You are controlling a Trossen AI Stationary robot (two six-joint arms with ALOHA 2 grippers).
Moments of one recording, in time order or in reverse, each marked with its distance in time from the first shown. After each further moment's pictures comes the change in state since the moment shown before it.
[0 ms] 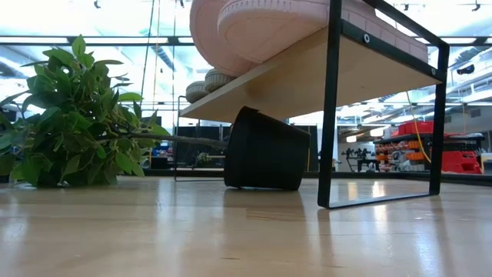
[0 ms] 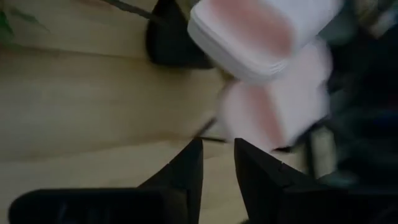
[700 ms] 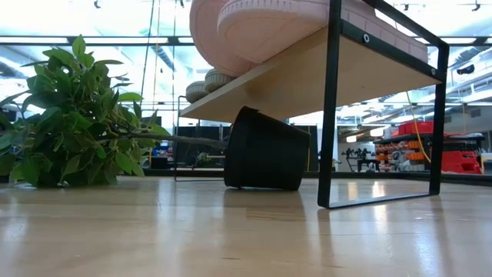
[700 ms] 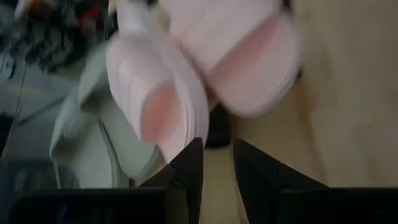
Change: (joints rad) left arm 0.078 -0.016 0.000 0.099 -0.025 2.035; right arm 0.000 0.000 0.000 0.000 0.000 -0.020
